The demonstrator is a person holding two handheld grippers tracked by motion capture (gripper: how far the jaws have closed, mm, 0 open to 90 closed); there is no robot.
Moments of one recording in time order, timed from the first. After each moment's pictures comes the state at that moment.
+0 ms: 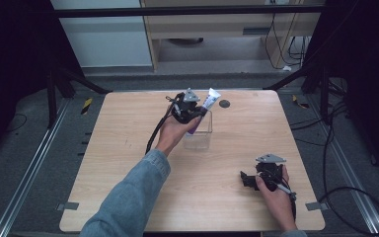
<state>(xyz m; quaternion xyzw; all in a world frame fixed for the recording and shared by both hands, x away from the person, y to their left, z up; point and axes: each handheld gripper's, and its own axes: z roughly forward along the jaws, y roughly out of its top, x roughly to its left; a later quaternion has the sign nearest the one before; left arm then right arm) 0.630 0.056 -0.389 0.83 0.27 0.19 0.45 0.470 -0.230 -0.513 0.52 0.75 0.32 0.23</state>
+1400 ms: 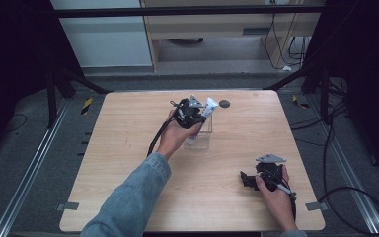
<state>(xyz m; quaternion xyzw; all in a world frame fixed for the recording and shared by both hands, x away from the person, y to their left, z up) 0.627 0.047 -0.405 0.87 0.27 0.18 0.38 0.470 -0.230 -0.513 0.52 0.75 0.32 0.23</state>
